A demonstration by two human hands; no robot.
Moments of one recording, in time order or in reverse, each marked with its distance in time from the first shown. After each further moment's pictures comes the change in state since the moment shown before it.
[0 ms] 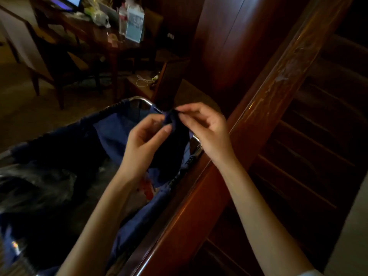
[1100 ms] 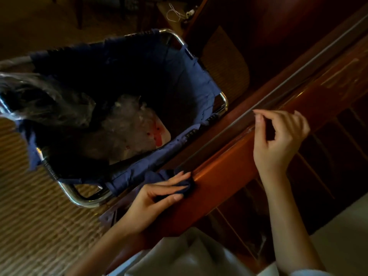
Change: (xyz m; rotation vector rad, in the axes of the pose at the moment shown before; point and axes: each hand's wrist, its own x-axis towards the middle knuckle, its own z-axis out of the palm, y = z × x) left_hand -0.213 -0.086 -0.037 -0.080 -0.096 -0.456; right_hand -0.088 0.066 -0.021 -1.079 0.325 -0.308
